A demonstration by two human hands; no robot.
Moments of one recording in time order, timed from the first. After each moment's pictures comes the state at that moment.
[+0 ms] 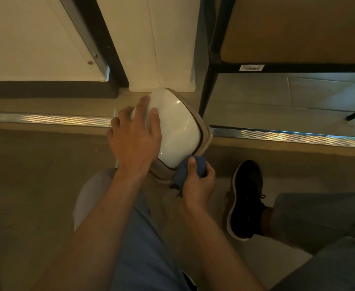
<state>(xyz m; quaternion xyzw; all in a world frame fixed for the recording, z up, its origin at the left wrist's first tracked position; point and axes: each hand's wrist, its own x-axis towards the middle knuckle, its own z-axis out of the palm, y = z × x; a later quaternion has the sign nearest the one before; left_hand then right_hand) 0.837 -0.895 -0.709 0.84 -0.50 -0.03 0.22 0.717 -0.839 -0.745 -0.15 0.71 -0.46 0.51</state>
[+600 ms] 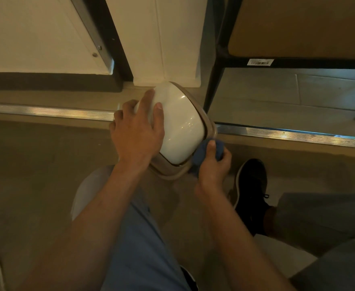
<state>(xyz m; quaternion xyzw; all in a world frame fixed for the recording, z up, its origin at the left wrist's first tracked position) 0.842 -0.894 -0.707 0.82 -0.53 -0.03 0.21 0.695 -0.876 -0.756 -0.16 0.68 -0.50 0.51</state>
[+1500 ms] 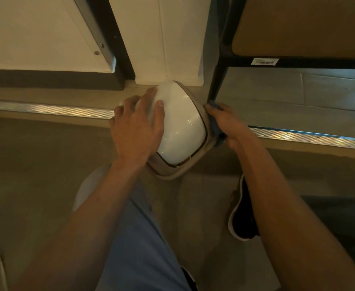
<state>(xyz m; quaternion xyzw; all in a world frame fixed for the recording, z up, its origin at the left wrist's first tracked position) 0.848 -0.898 -0.705 0.81 -0.53 -0.04 0.22 0.655 -0.991 -0.718 -0.45 0.62 -0.20 0.61</state>
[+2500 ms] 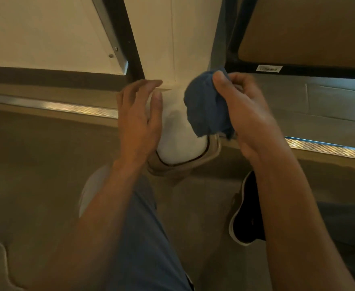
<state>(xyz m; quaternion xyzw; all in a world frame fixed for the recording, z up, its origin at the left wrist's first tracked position) 0.849 -0.884 -0.683 0.70 -0.55 -0.04 0.45 0.665 -0.929 -0.589 -0.48 0.55 -0.34 0.60</state>
